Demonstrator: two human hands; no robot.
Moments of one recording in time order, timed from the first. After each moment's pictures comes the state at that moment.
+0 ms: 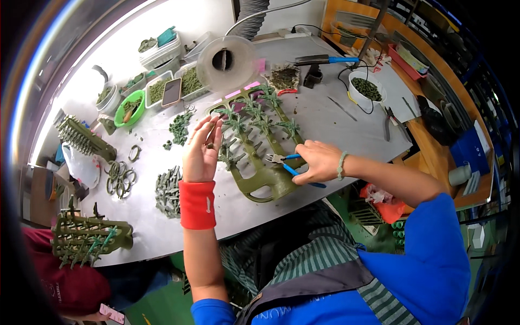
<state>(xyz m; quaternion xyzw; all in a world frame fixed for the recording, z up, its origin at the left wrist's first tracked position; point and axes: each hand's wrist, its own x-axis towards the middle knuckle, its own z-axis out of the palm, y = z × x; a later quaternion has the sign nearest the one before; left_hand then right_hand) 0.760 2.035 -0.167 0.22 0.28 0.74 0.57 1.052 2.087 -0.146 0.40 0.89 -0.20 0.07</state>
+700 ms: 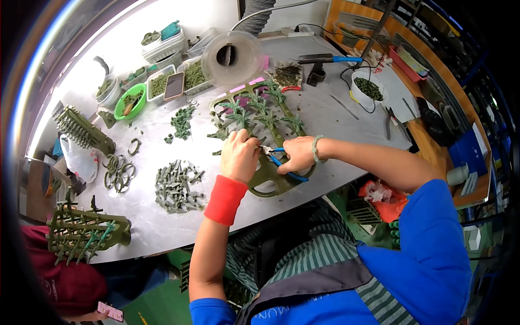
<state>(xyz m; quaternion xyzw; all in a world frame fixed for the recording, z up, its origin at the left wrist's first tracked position) 0.808 2.029 -0.207 0.74 0.60 0.32 -0.02 0.988 2.108 -0.148 0.35 0.87 -0.24 0.25</state>
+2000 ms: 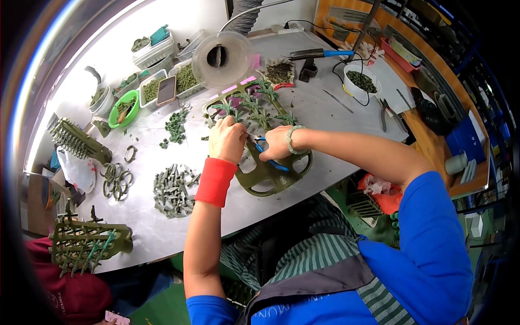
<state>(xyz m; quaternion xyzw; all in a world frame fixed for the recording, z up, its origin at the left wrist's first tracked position) 0.787 2.070 -0.207 0.73 0.61 0.30 -0.05 0.959 2.122 -0.160 0.39 0.88 -0.22 0.19</state>
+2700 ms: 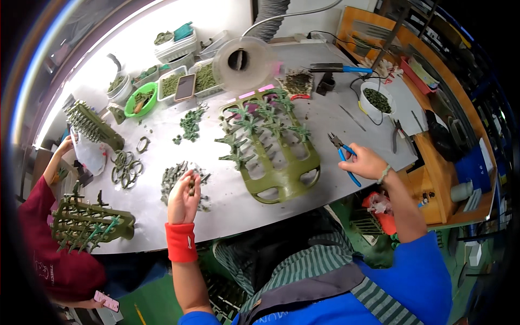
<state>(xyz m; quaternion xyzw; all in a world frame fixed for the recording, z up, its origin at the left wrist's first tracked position) 0.700 1.919 -0.217 0.09 0.41 0.75 0.52 1.138 2.104 -0.153 0.51 0.79 -0.33 -0.05</state>
